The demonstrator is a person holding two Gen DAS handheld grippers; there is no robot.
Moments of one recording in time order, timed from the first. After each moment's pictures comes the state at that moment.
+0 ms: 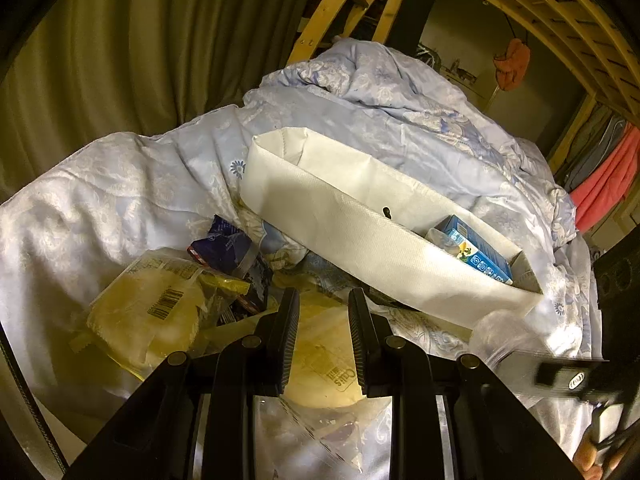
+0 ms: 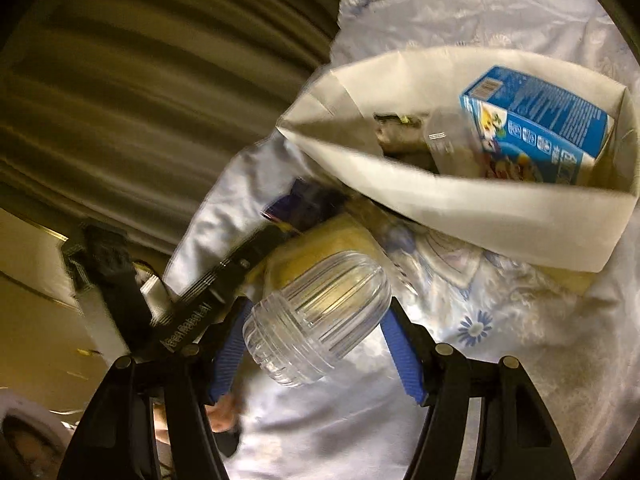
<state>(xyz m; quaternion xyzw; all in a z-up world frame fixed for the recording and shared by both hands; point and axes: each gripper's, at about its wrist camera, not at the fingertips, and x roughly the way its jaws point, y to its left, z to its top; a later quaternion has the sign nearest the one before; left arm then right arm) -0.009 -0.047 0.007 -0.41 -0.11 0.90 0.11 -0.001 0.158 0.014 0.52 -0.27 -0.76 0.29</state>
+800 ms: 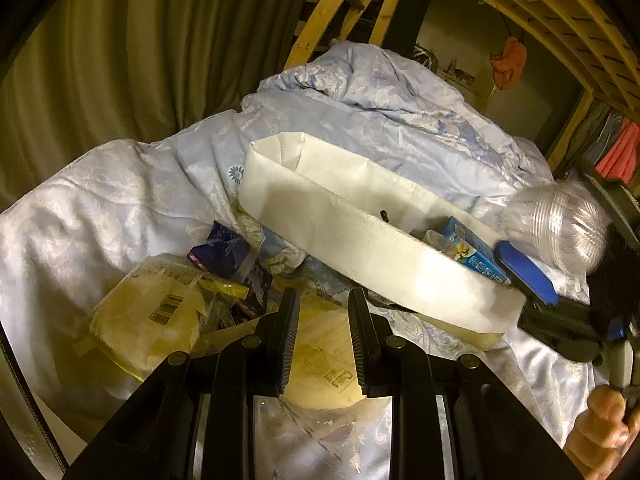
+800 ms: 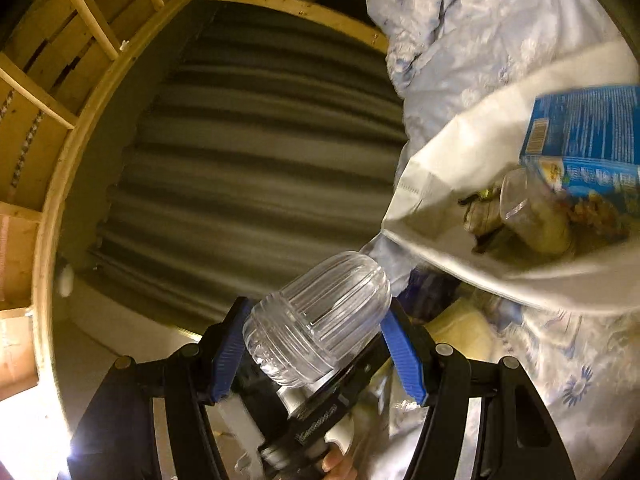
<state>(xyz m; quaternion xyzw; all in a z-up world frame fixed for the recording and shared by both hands) -0.009 -0.046 0.011 -0.40 -0.10 0.90 0.11 -0.029 0.180 0.018 0.34 -0.50 -0.71 0.36</state>
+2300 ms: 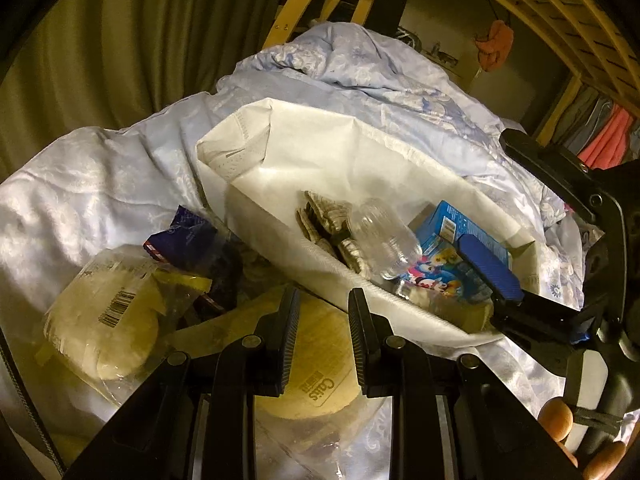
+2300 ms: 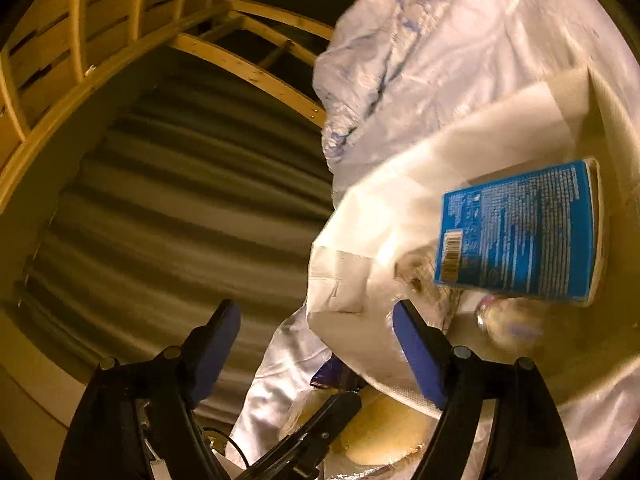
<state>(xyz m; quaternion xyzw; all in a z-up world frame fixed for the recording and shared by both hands) -0.023 -0.032 -0.005 -0.43 -0.10 0.89 0.15 -0.037 0.167 -0.031 0.28 -0.49 -0.81 0.18</state>
